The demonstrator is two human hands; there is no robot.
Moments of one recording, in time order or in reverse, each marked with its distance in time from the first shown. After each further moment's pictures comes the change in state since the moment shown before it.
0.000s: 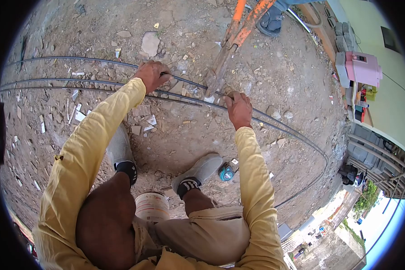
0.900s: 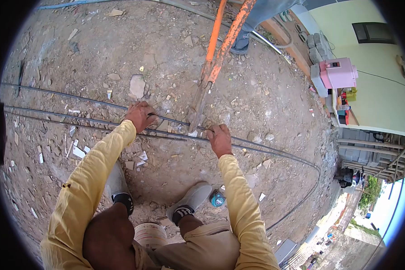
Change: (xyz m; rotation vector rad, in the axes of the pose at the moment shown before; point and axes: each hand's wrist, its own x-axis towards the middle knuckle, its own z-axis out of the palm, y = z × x) left_hand -0.006 0.004 -0.005 -0.035 0.003 -0.020; right_hand -0.005 0.003 -0.001 0.167 0.082 -0.056
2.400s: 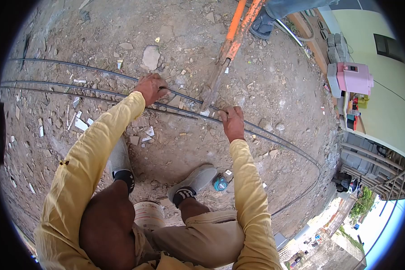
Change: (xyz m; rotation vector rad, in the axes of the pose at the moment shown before) left_hand 0.001 -0.009 0.006 -0.010 0.005 -0.015; right_hand 0.000 -0.006 -0.002 -0.027 -0.017 -0.026
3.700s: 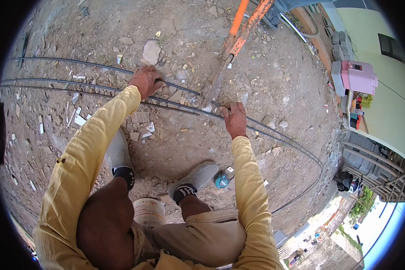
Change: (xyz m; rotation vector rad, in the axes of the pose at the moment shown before) left_hand 0.000 -0.014 -0.002 0.085 0.063 -0.032; right_hand 0.002 0.008 0.007 0.022 -0.009 -0.019
